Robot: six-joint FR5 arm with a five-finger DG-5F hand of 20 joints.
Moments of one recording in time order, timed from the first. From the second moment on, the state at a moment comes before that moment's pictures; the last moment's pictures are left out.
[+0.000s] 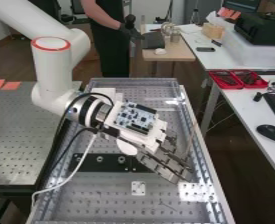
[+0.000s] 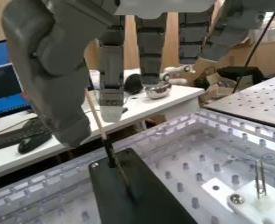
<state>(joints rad) 1.44 -2.11 -1.64 -2.74 -1.34 -0.50</state>
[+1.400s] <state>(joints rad) 1.44 -2.16 -1.61 -2.69 -1.38 -0.69</state>
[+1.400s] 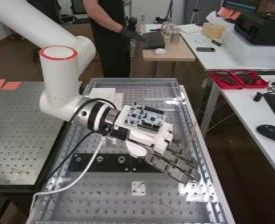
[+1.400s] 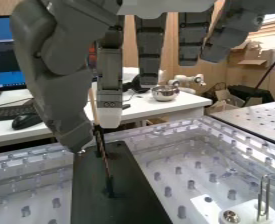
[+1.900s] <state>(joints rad) 1.43 -2.17 -1.60 -2.70 -1.41 -0.73</state>
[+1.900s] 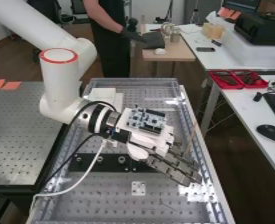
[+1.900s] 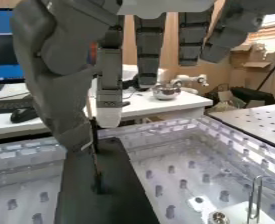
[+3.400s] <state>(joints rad) 1.43 -2.18 -1.59 -2.71 -1.43 -0.71</state>
